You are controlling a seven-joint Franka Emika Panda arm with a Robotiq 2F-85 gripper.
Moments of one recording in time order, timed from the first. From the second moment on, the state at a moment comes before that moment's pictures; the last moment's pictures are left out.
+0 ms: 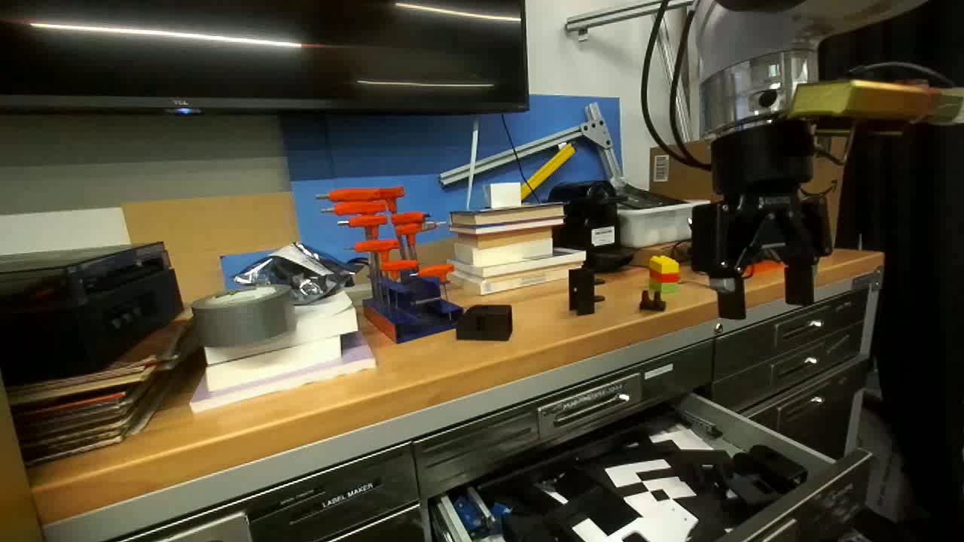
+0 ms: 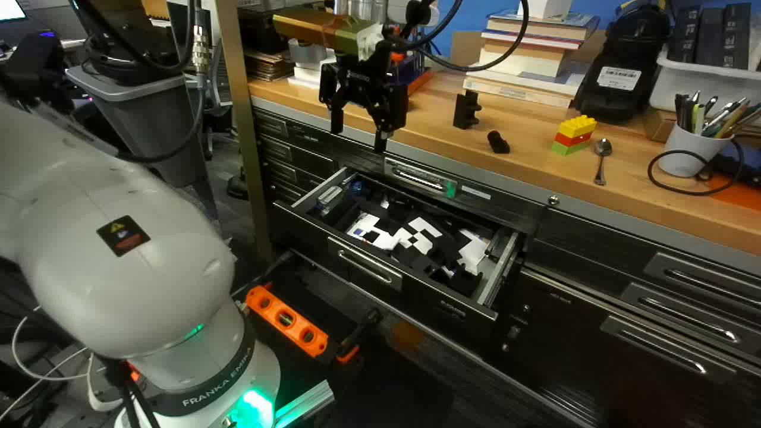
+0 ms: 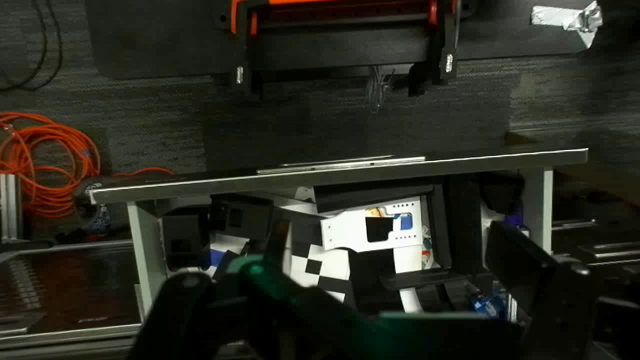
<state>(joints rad) 0.00 -0.59 0.00 -2.61 0.01 1.87 0.01</state>
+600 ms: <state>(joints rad) 0.00 -0.59 0.00 -2.60 0.01 1.87 0.01</state>
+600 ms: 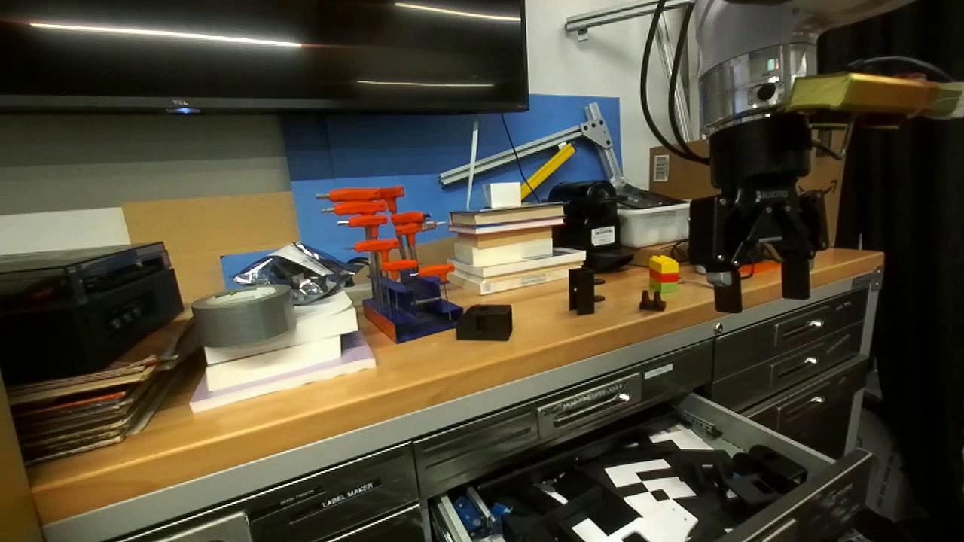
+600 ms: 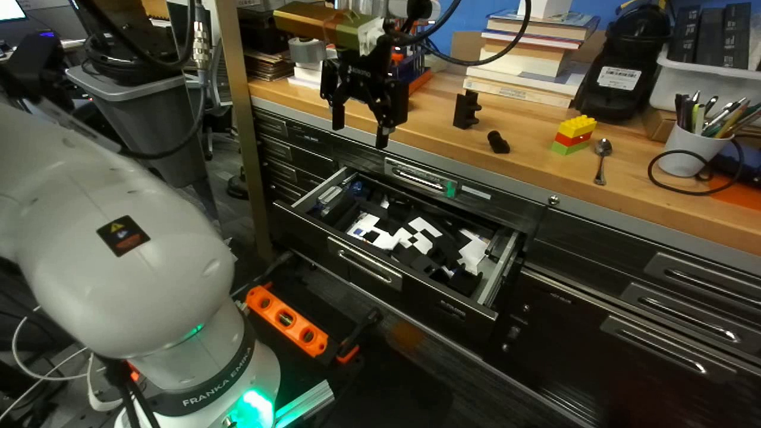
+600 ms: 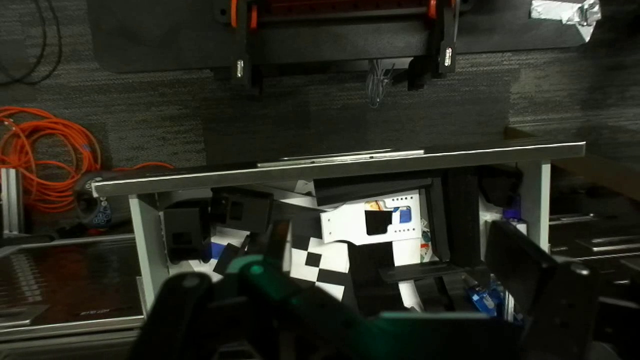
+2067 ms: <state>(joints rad) -0.14 -0.11 -0.01 -2.29 -0.23 2.35 0.54</state>
